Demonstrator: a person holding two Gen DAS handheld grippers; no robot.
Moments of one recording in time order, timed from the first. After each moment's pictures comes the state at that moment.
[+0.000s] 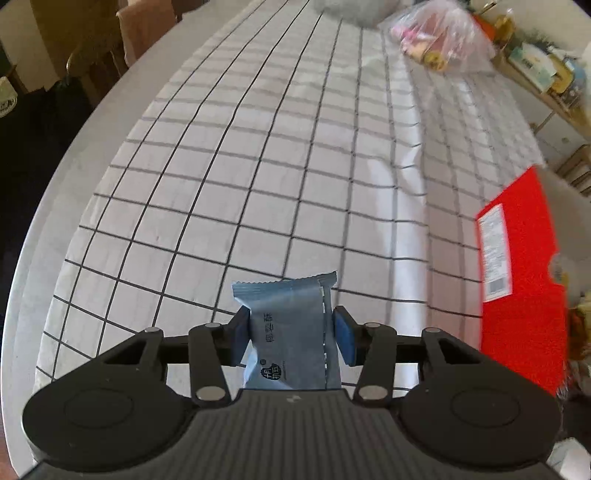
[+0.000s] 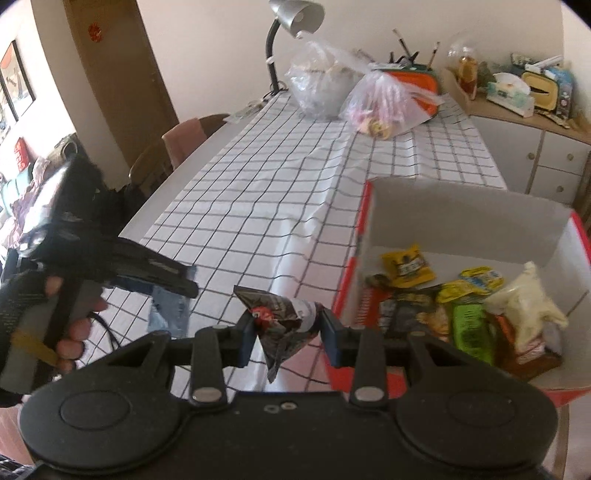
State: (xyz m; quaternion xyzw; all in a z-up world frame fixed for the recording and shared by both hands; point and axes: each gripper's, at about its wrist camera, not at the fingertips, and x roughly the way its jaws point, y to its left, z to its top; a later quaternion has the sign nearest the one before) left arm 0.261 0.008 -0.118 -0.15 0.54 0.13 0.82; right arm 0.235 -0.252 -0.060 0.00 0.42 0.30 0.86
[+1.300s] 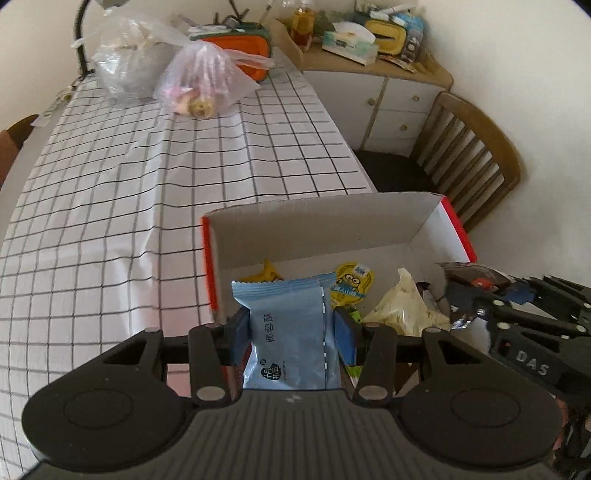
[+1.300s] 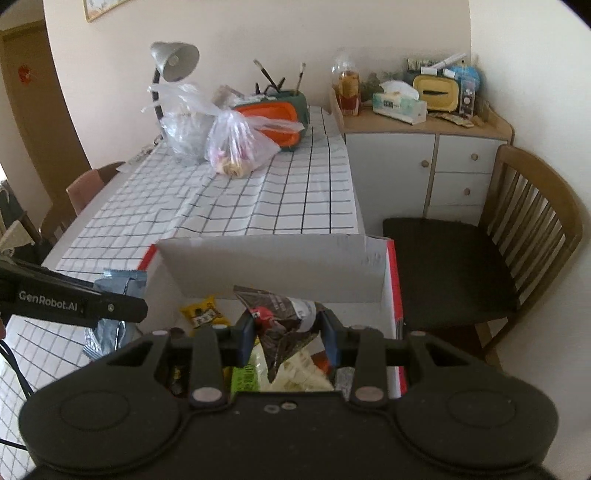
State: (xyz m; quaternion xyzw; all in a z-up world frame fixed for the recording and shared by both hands) left arm 0.337 -0.216 -0.040 -0.04 0.50 -0.04 0.86; right arm 0.334 -0.411 -0.066 0.01 0.40 0.19 0.90
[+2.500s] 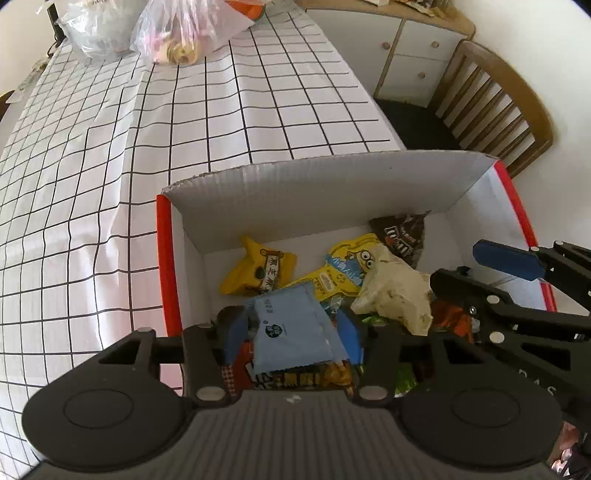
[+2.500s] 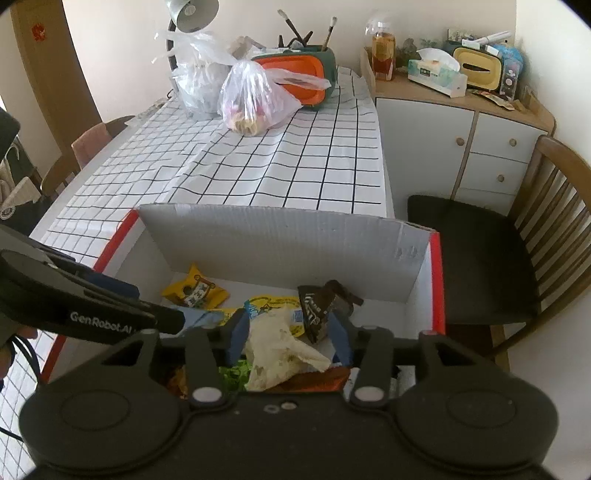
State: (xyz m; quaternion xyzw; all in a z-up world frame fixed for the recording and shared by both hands) left arm 0.393 -0.224 -0.100 -0.02 0.57 -0.03 0.82; right arm 0.380 -0.389 -0.101 -0.02 0.44 0.23 0.87
